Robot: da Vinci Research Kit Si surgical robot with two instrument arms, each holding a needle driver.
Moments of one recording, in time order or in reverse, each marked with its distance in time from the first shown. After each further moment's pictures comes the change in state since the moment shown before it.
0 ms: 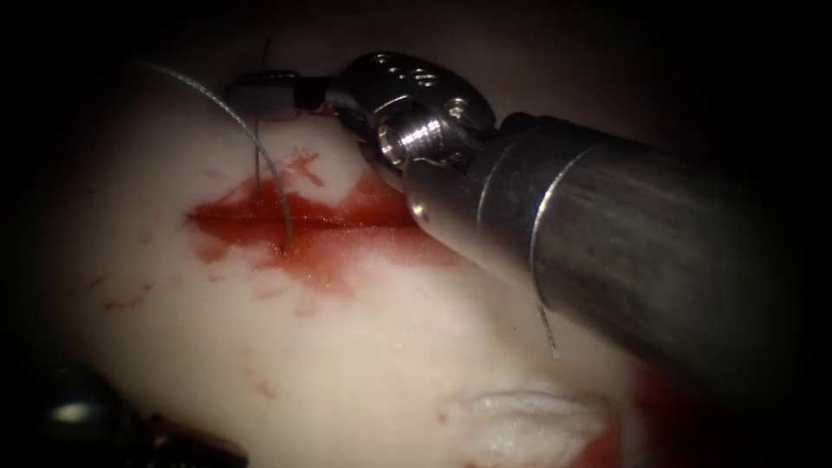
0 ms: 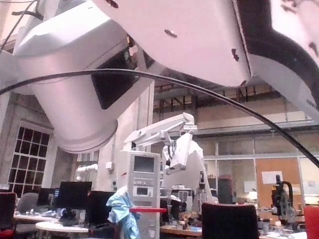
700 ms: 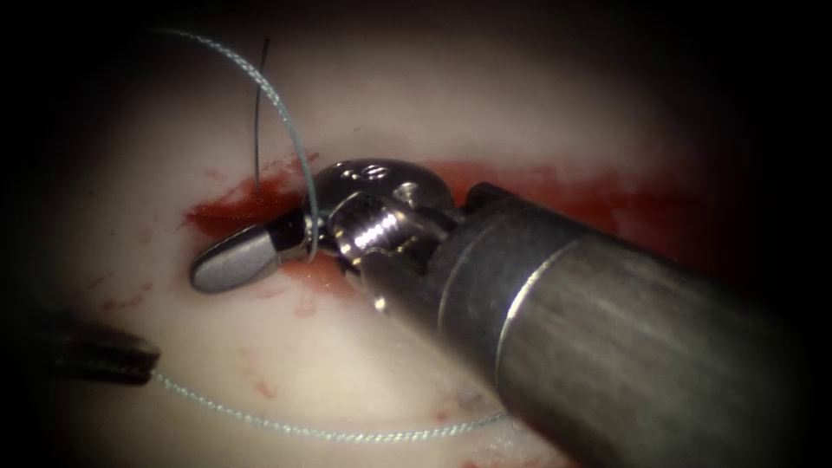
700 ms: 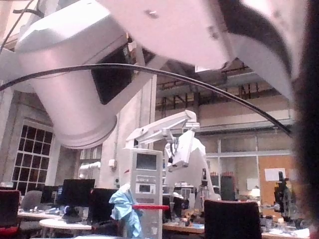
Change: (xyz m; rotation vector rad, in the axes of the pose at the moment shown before) right arm -0.002 -0.008 0.000 0.559 -0.112 0.439; left arm 0.007 0.000 -0.004 -0.050 0.201 -0.003
